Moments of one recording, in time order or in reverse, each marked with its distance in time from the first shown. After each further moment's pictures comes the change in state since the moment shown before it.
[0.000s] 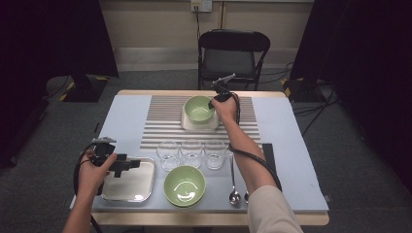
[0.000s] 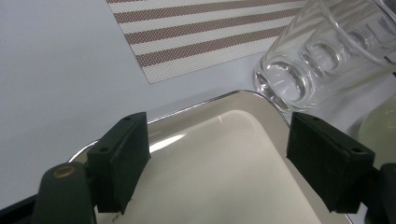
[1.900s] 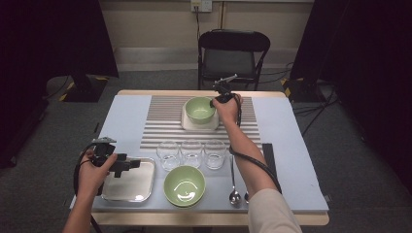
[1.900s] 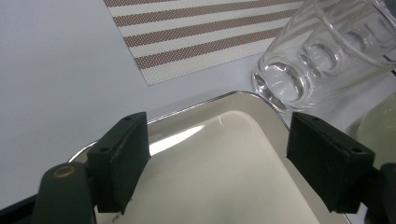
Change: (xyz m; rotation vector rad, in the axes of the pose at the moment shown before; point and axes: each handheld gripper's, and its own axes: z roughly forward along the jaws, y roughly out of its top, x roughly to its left) left arm -0.003 0.000 -0.002 -0.005 0.010 0.012; right arm -0.004 -0.005 -0.006 -0.073 -0.077 -0.025
